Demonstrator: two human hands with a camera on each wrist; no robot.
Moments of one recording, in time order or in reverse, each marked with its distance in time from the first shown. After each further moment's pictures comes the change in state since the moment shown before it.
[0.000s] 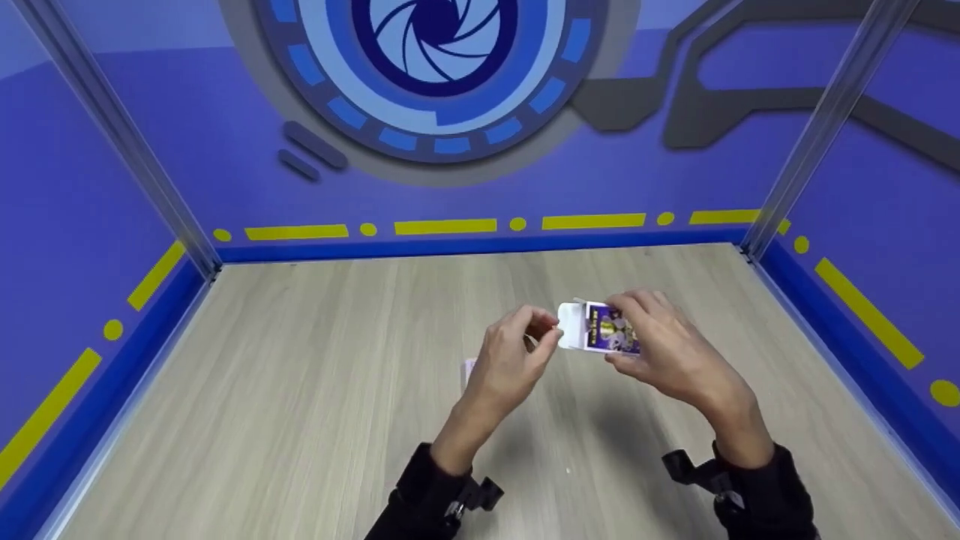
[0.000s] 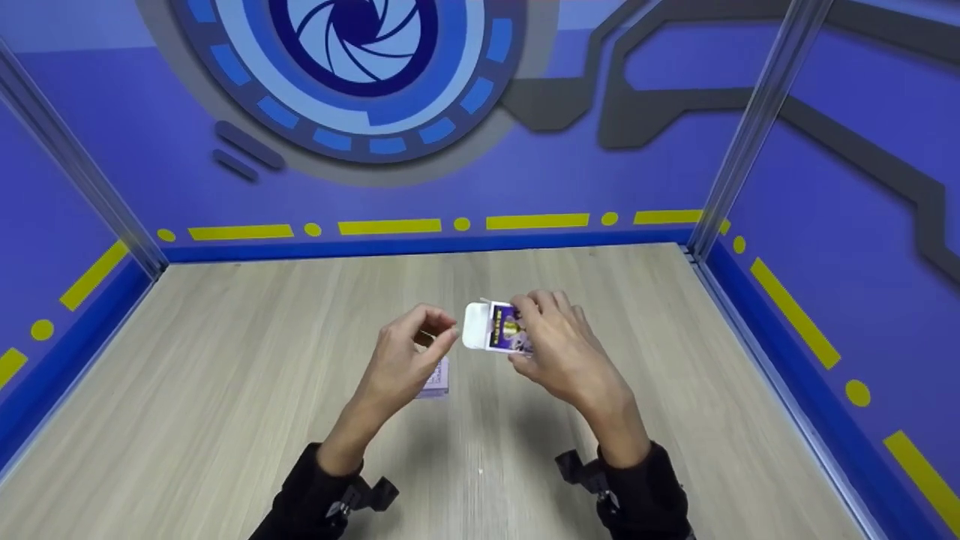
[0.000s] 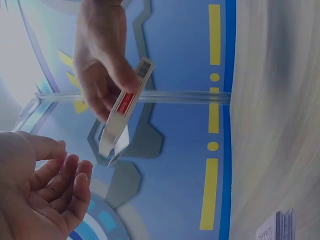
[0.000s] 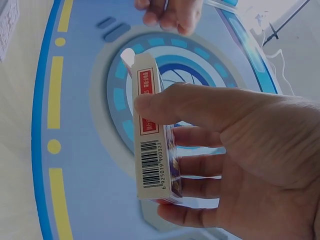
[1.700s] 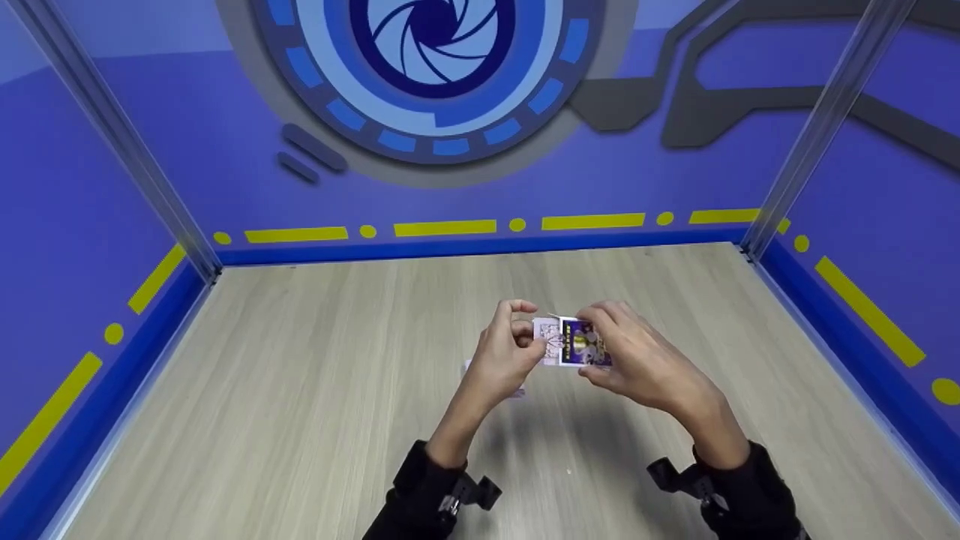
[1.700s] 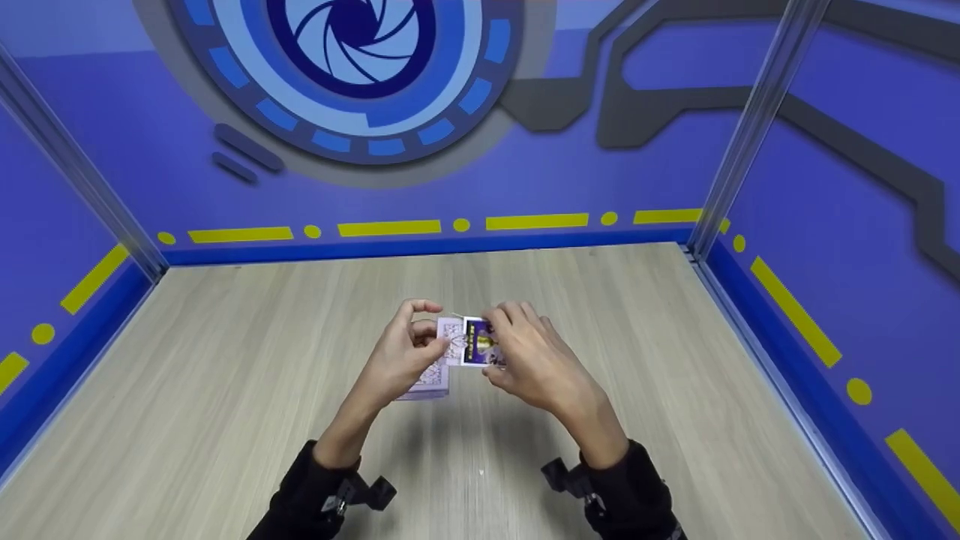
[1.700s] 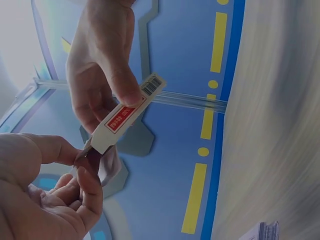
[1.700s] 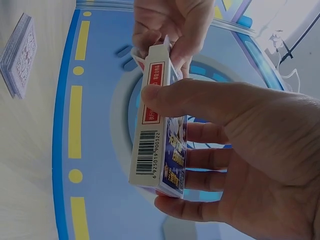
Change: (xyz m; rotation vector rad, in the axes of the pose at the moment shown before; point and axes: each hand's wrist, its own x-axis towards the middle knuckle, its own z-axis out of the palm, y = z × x) left_hand 0.005 -0.012 -0.003 -0.226 -0.116 -0.322; right_hand 0.007 -0.015 0.024 0.010 -0.022 -0.107
